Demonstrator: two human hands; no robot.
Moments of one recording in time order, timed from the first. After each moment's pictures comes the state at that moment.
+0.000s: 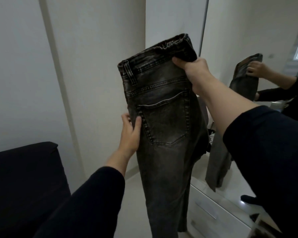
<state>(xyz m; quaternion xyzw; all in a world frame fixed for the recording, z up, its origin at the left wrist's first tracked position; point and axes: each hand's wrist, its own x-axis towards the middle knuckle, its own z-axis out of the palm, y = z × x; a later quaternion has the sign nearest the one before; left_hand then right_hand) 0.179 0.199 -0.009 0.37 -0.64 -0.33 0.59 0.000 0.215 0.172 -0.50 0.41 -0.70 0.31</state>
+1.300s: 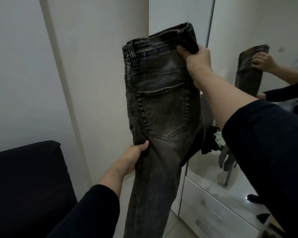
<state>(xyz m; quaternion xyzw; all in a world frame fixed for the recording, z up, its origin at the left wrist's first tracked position) 0.181 0.220 -0.029 0.48 -0.43 -0.66 0.39 -0.004 0.175 0.175 -0.53 0.44 -0.71 0.17</state>
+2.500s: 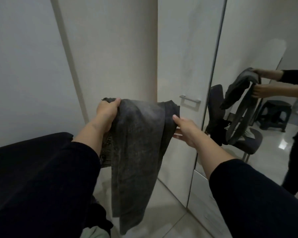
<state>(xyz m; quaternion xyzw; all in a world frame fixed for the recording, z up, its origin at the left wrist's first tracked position) 0.253 0.172 0.049 0.60 -0.45 -0.36 0.56 0.023 0.196 -0.007 -0.45 0.56 -0.49 0.49</state>
